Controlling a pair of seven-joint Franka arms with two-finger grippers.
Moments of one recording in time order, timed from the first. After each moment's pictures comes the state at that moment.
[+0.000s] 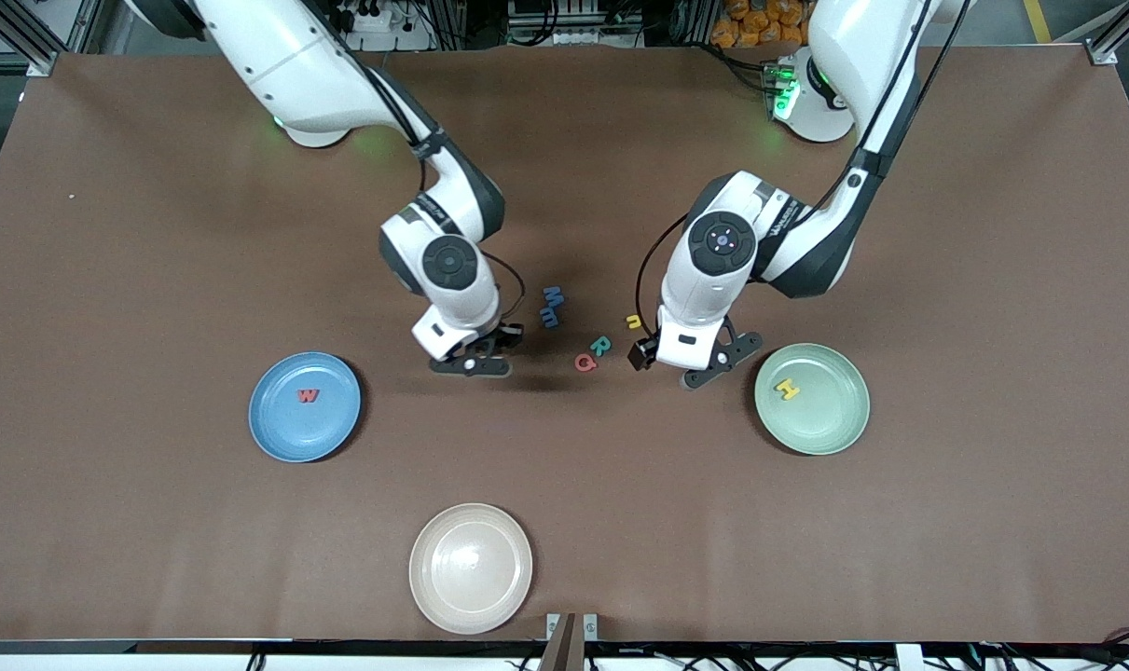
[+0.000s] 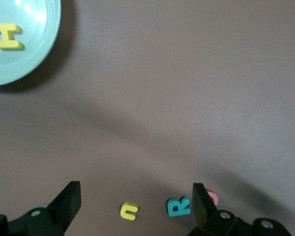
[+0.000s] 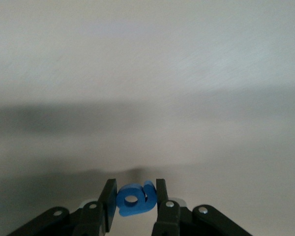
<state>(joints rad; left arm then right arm) -0.48 0.52 -0.12 -1.71 0.05 2.25 -1.21 0.44 0.58 0.15 -1.77 -0.13 2.30 0.70</state>
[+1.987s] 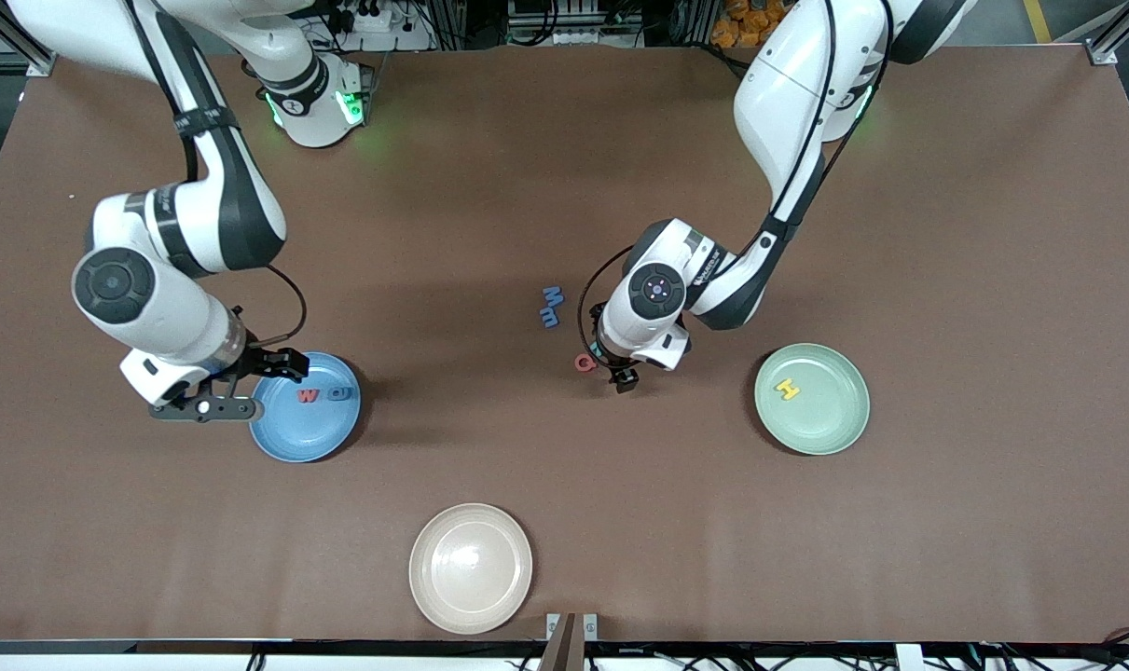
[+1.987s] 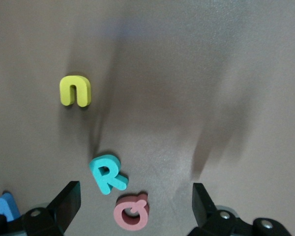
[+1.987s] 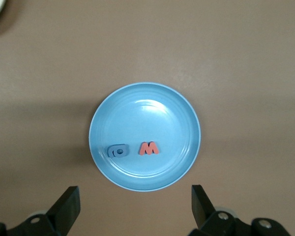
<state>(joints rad) -0.58 0.78 -0.12 -1.57 -0.11 2.39 -2.50 0.11 0.30 0.06 -1.77 -0.12 2.06 0.23</state>
